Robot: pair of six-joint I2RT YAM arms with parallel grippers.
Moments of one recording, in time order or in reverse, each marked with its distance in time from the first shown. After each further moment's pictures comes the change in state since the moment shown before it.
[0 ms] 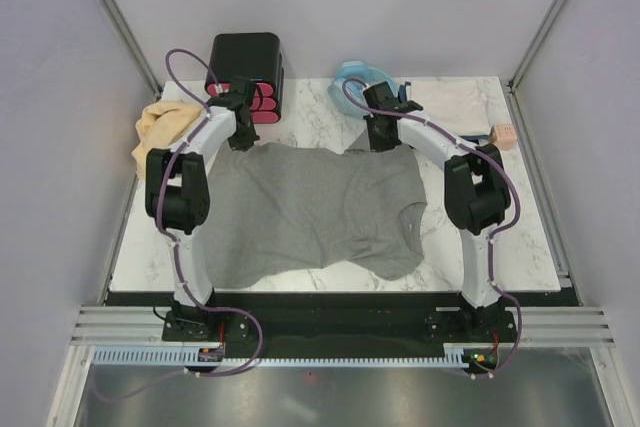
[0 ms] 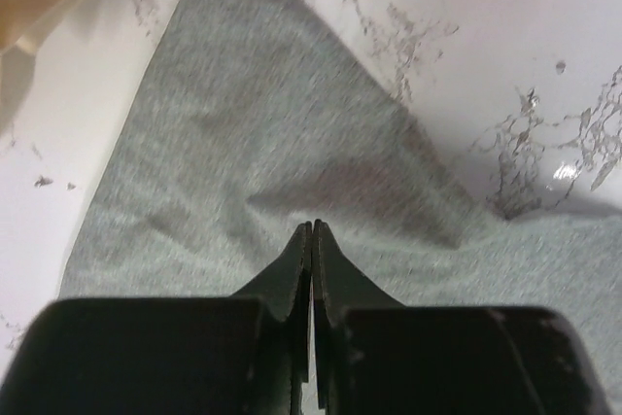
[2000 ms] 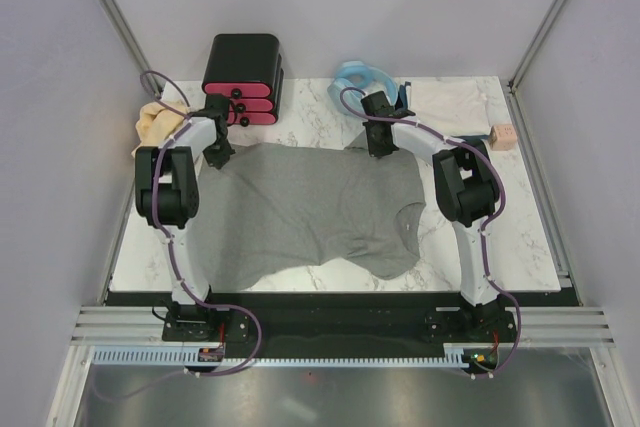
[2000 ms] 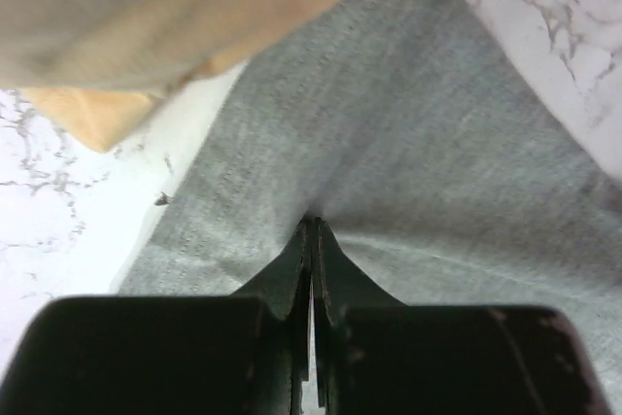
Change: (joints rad) left arm 0.149 0.053 -0.121 0.077 -0.069 -0.029; right arm -0.013 0.118 -0.009 0.103 0.044 0.001
